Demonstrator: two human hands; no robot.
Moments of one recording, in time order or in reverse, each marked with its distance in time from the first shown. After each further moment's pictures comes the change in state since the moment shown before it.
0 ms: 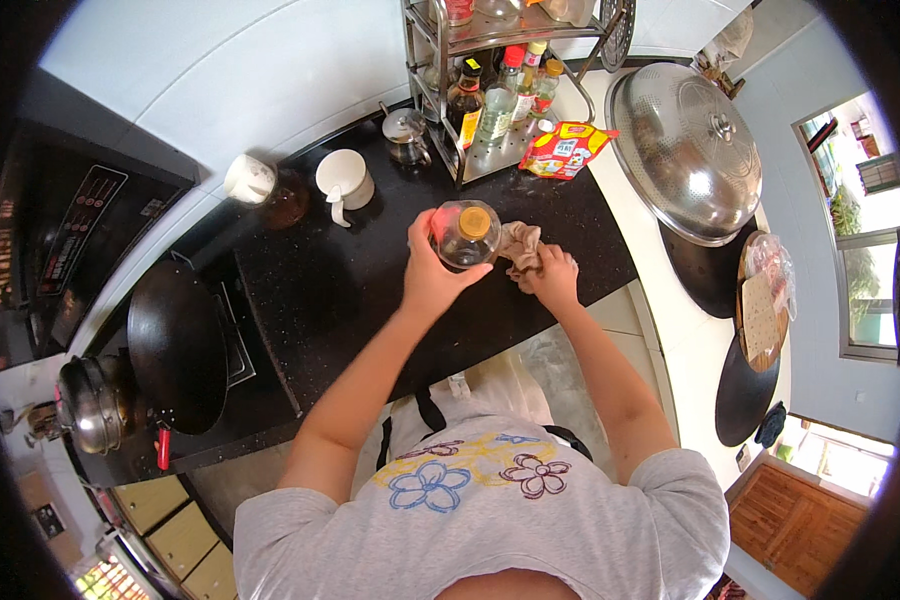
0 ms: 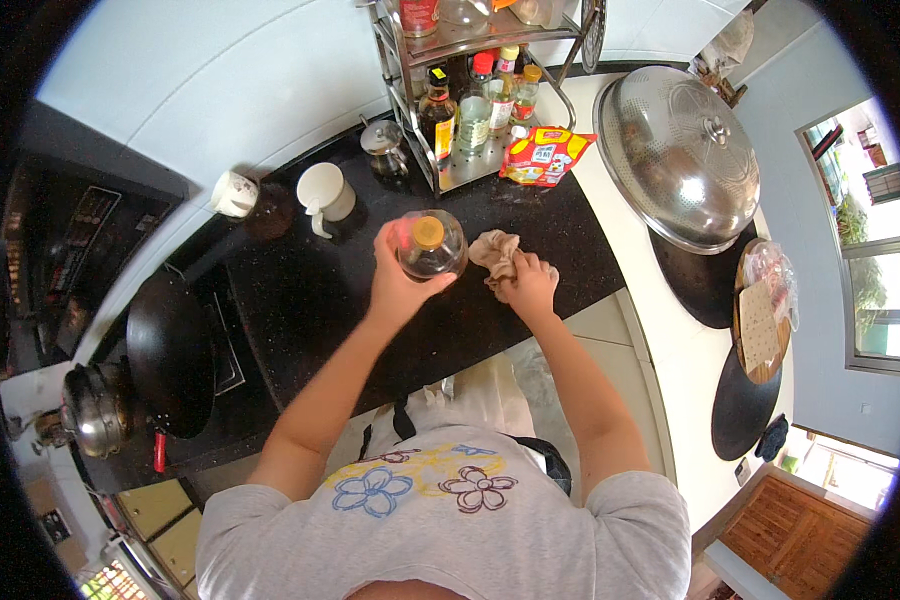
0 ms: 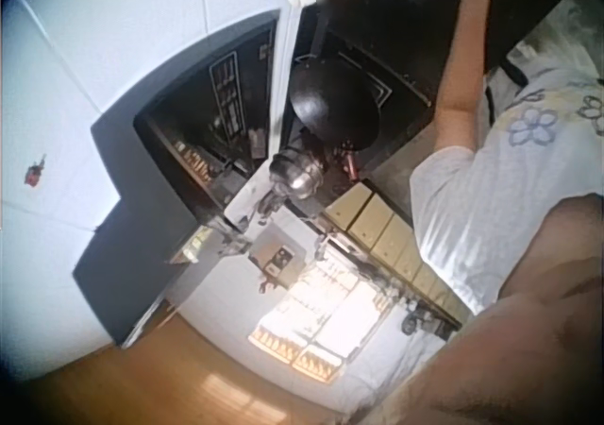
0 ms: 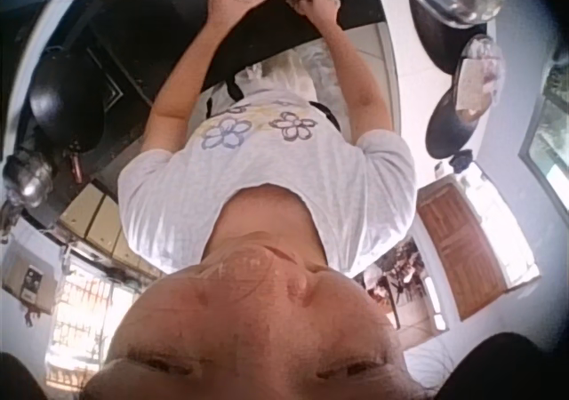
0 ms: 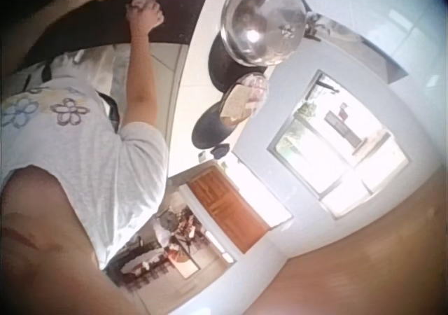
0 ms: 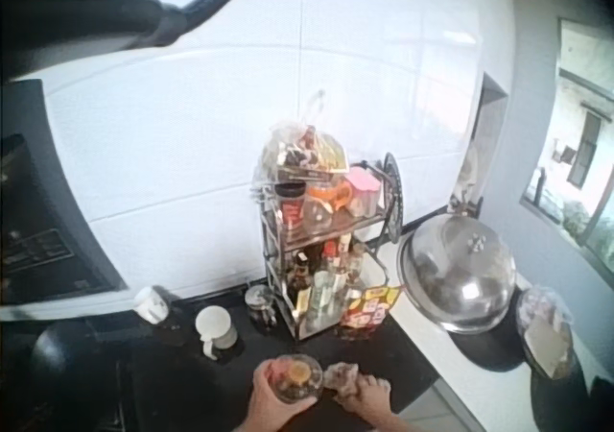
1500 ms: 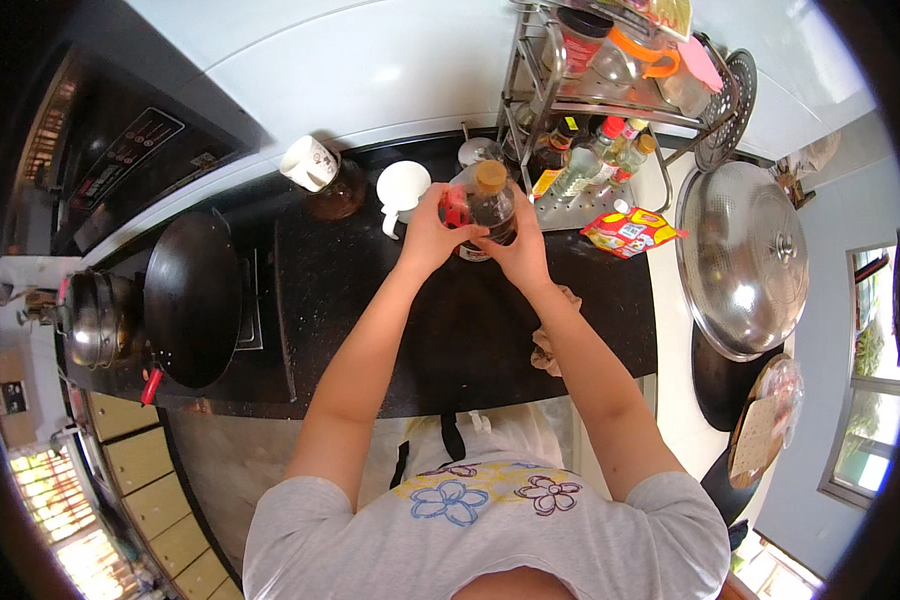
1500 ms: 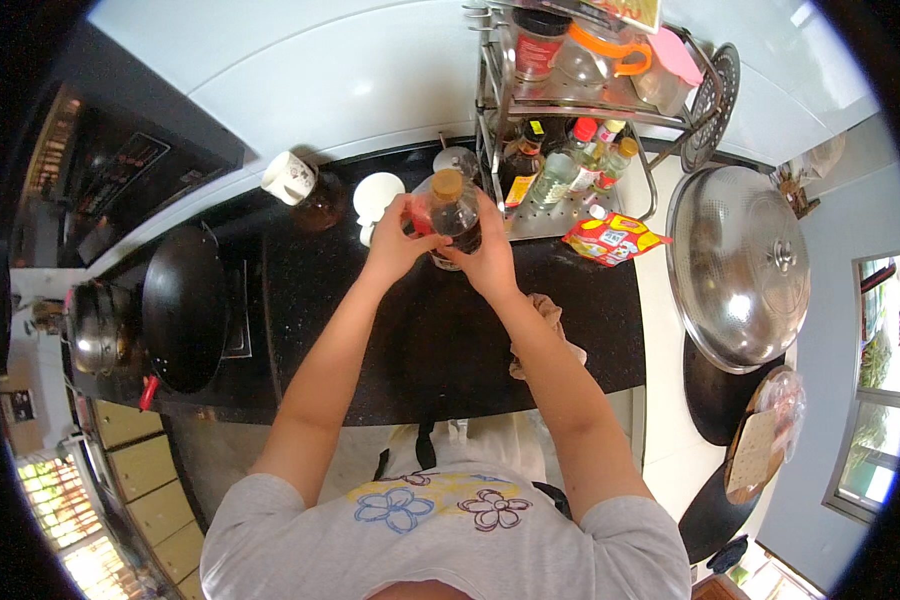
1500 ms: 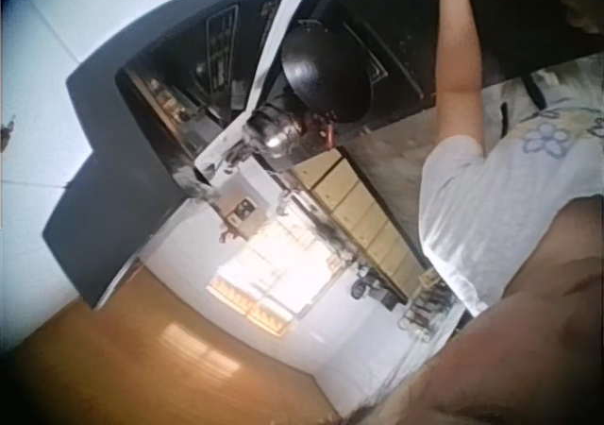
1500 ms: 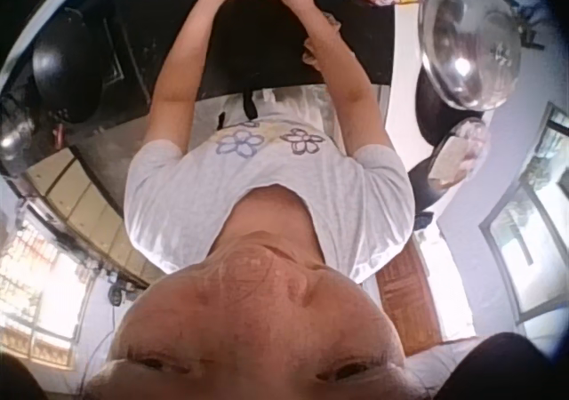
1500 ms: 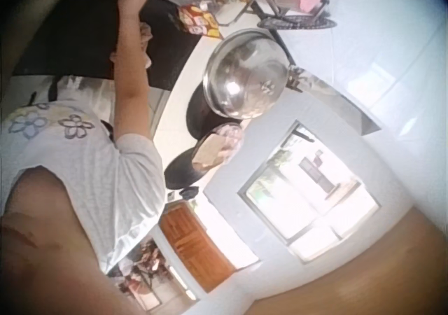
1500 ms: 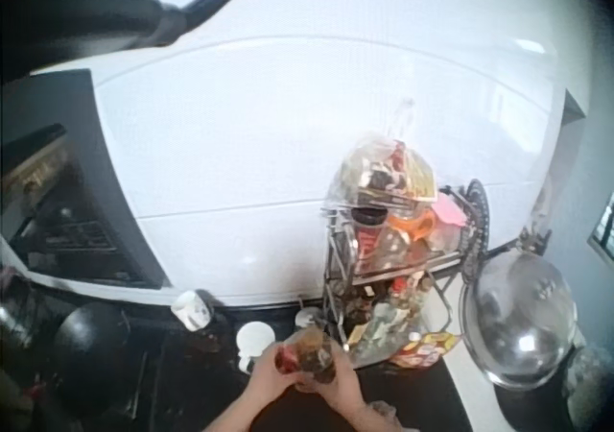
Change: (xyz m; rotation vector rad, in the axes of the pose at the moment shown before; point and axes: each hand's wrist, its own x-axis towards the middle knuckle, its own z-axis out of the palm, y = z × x) left_hand 0.112 -0.007 -0.061 0.116 0.068 -0.215; right_hand 0.153 -0.150 0.001 0.871 -0.085 -0.348
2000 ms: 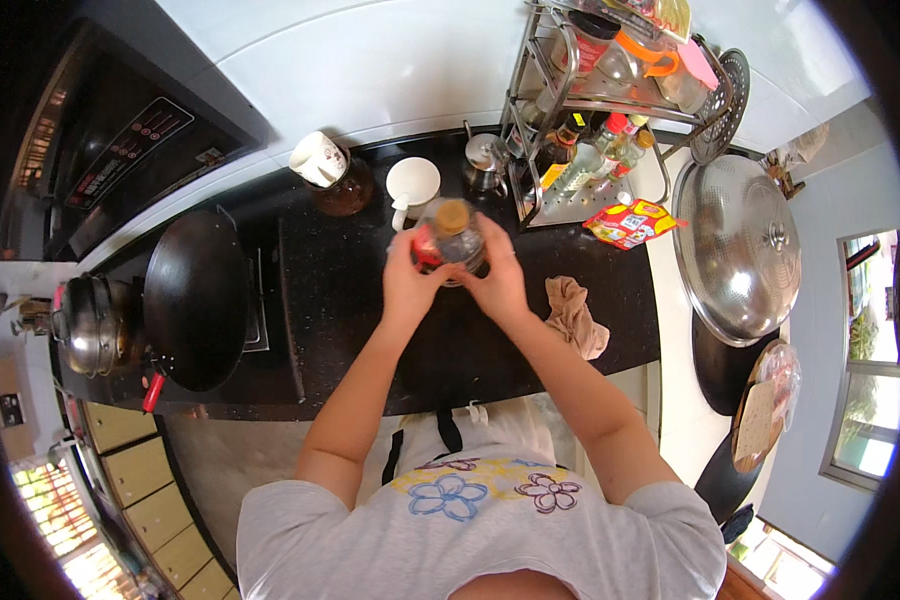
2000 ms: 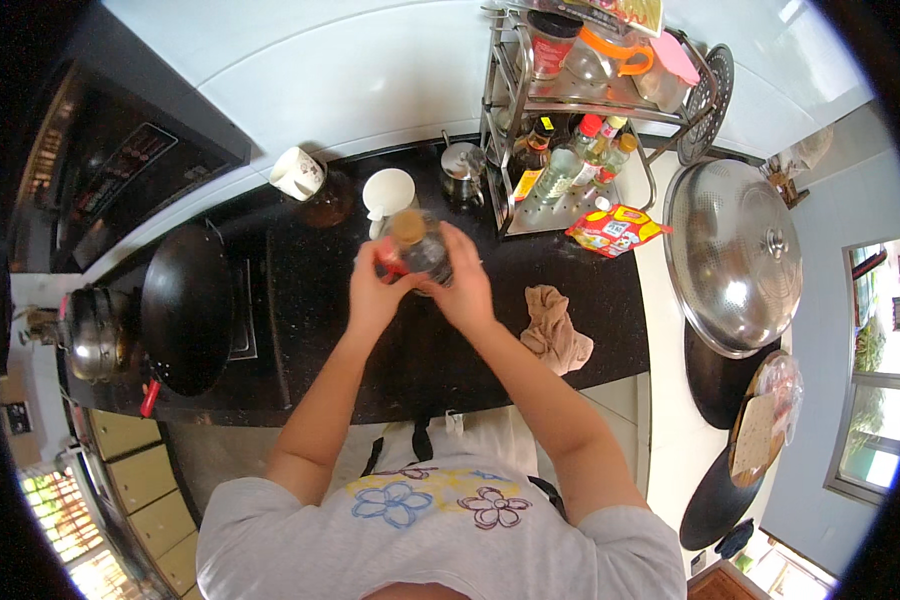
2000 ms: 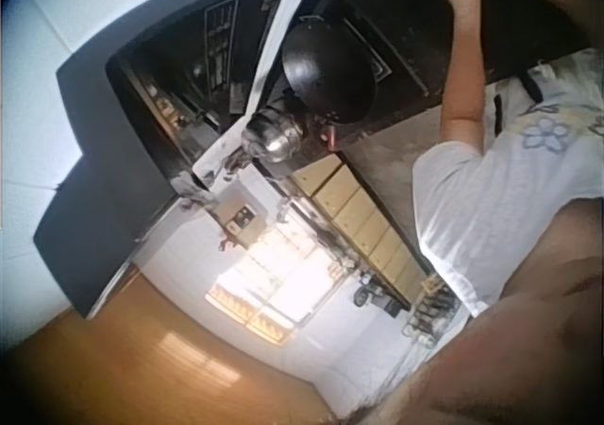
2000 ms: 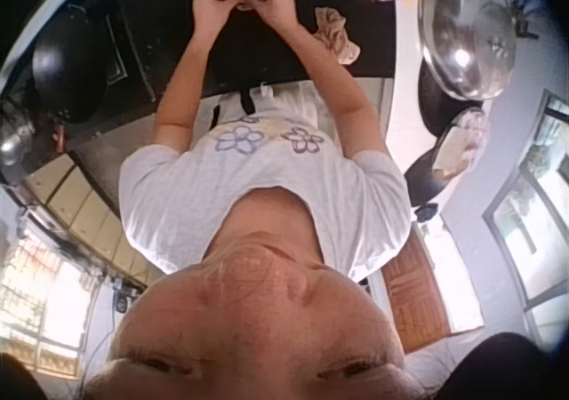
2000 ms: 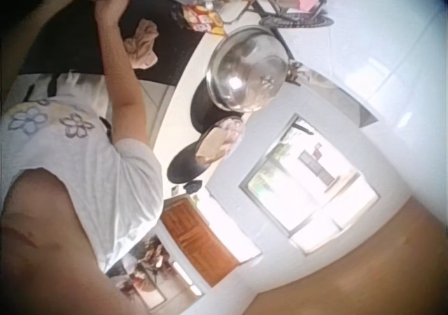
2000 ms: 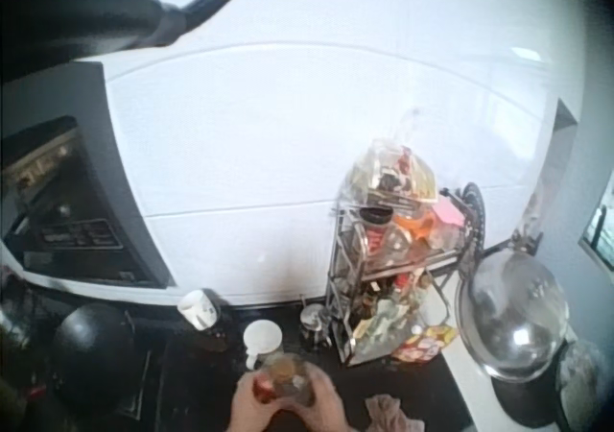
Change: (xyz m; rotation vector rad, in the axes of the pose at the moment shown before) left_hand -0.083 -0.020 -0.035 -0.001 0.186 -0.067; right_hand -0.054 -0.046 0.048 -0.063 -0.027 -0.031
